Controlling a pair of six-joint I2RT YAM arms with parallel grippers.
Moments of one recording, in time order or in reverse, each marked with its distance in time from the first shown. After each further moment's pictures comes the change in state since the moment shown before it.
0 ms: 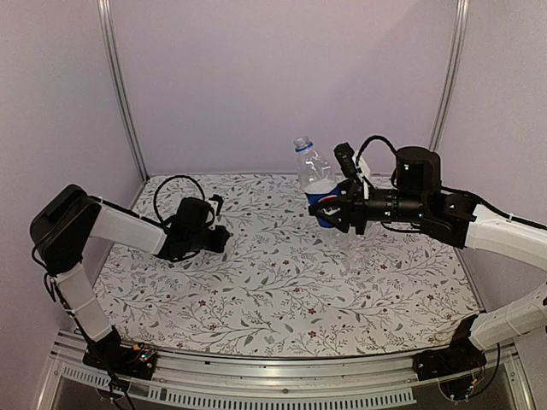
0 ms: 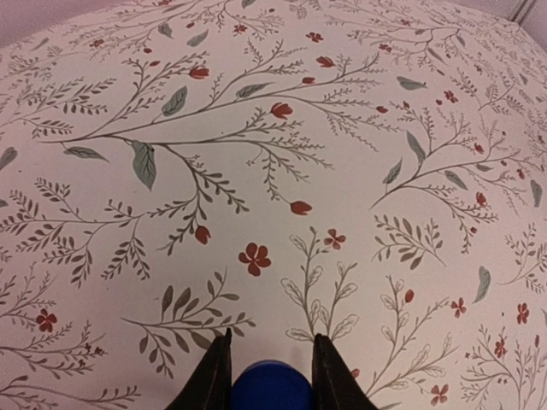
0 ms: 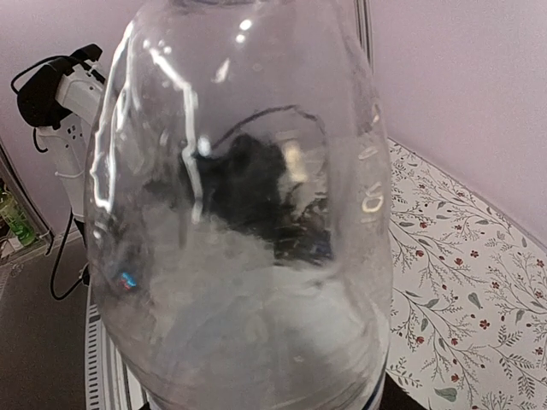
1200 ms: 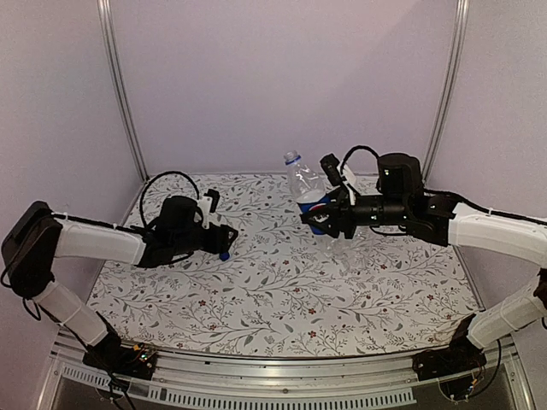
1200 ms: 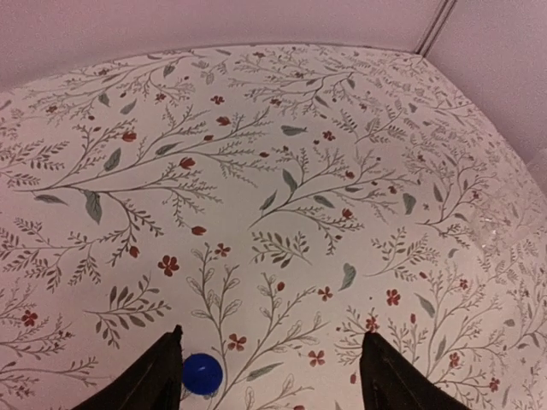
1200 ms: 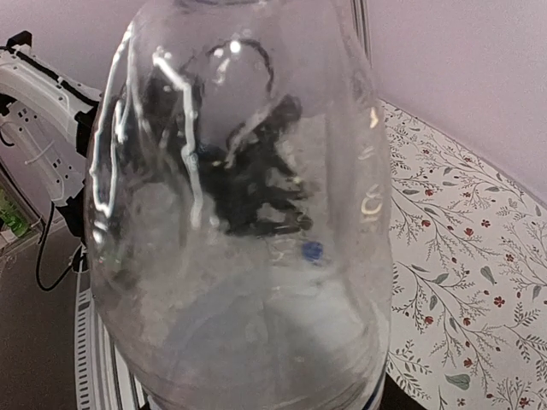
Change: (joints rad) left arm -0.054 -0.209 -0.119 0.021 0.112 -0.026; right arm -0.015 0.105 0.000 0.024 -0.012 0.004
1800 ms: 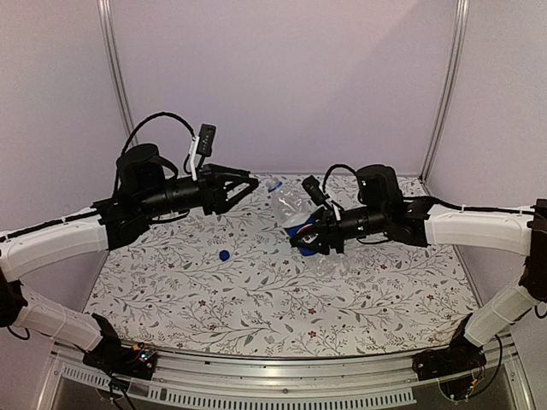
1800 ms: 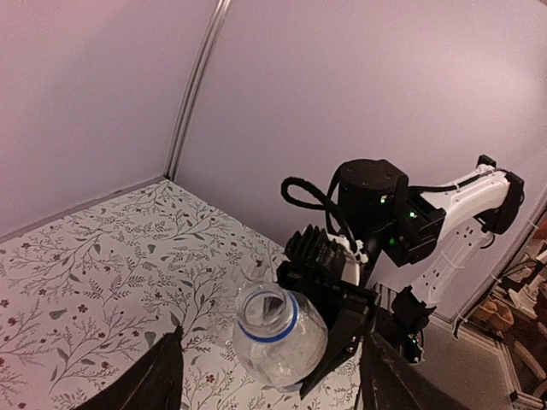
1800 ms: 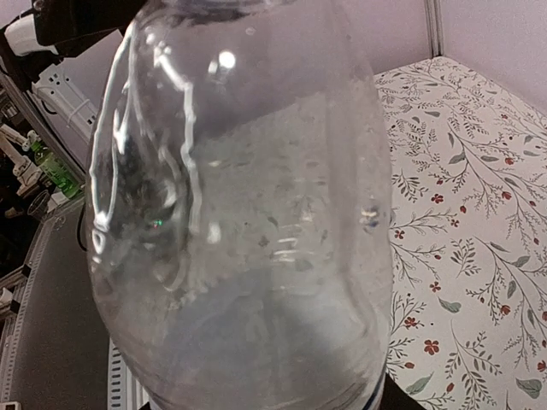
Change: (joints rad) left arm -0.092 -0.326 0.234 0.002 0.480 -0.089; right arm -0.001 0.145 0.003 0.027 -0.210 -0.006
